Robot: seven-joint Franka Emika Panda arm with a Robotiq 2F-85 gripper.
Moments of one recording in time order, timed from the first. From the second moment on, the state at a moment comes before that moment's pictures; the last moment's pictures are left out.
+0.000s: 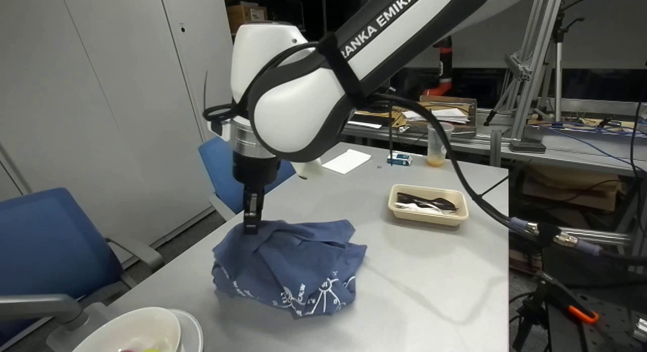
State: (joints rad) arm 0.01 0.51 0.24 -1.73 -0.11 2.49 -0.50
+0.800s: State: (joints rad) arm 0.05 0.54 0.43 -1.73 0.11 2.23 -0.76
